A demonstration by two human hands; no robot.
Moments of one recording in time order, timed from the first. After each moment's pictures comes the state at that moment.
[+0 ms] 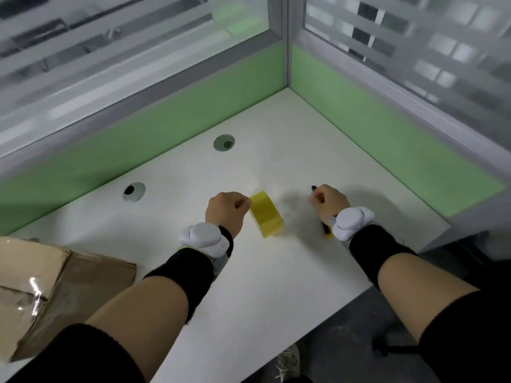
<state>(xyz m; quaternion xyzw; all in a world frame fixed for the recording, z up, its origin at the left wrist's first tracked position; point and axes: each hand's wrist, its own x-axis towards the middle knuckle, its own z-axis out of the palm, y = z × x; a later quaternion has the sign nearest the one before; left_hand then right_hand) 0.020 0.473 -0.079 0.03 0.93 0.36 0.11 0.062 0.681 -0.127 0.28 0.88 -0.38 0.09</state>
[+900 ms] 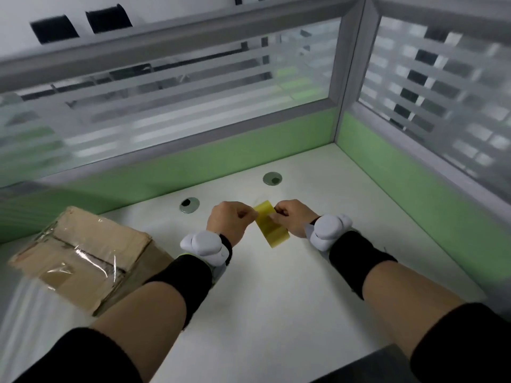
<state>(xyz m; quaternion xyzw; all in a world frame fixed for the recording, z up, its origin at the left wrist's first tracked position) 0.020 0.388 -0.014 0.01 0.93 0.37 0.02 0.020 0.551 -0.023 0.00 0.89 -0.42 0.16</state>
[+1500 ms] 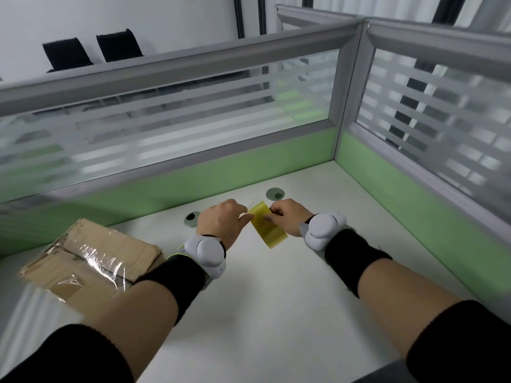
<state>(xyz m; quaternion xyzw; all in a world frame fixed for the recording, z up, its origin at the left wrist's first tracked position) 0.007 0.364 0.018 0.13 0.99 0.07 -0.04 0.011 0.531 0.015 -0.03 0.92 -0.37 0.13</state>
